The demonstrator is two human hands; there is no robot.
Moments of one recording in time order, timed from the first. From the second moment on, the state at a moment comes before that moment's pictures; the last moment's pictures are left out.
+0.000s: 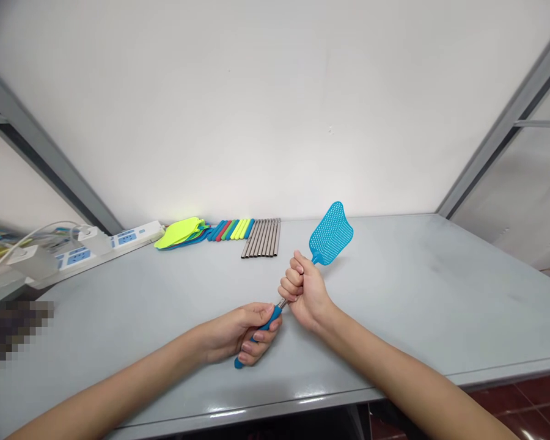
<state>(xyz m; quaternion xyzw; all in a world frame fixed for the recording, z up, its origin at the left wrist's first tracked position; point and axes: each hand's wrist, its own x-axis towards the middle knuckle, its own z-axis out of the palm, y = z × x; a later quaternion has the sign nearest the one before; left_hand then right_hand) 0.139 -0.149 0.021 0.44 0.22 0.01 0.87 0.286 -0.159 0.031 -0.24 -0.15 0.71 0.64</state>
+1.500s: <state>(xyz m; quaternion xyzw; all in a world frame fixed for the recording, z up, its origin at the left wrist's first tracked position) 0.138 -0.159 0.020 0.71 0.41 0.21 0.53 0.339 -0.127 0.028 -0.32 -0.02 0.63 0.70</state>
